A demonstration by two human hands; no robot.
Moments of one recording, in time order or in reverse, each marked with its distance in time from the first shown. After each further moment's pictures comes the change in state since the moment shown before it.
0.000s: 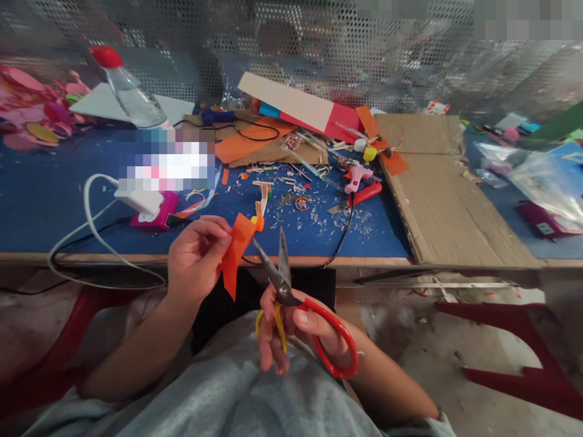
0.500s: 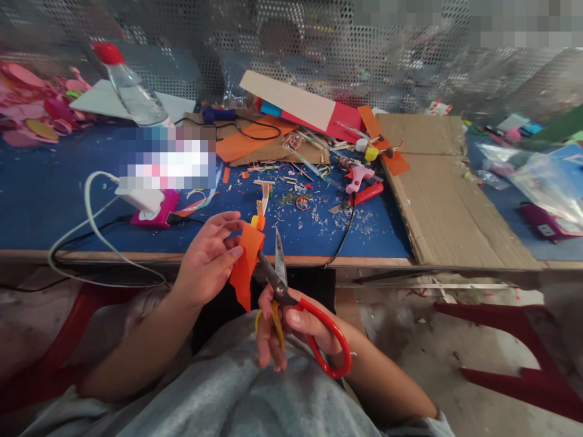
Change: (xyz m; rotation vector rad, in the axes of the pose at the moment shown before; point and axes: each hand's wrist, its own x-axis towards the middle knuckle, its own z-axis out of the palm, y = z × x) left_hand -0.009 -0.001 0.004 -0.383 -0.107 -0.411; right_hand 0.000 0.006 -0.002 0.010 0.061 0.074
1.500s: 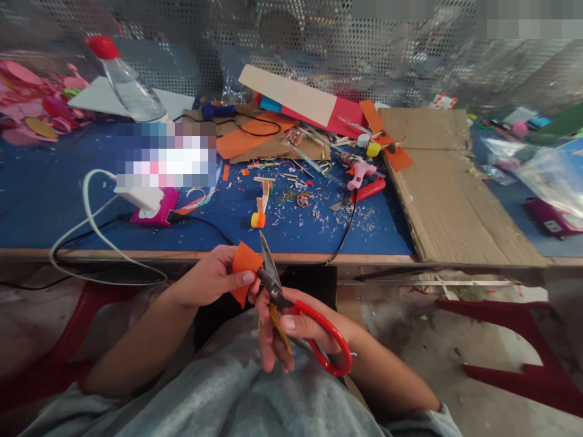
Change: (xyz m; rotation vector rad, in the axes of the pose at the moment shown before) left_hand 0.000 0.024 0.003 0.141 -0.447 -0.480; right_hand 0.001 -0.018 0.010 -0.028 0.023 0.125
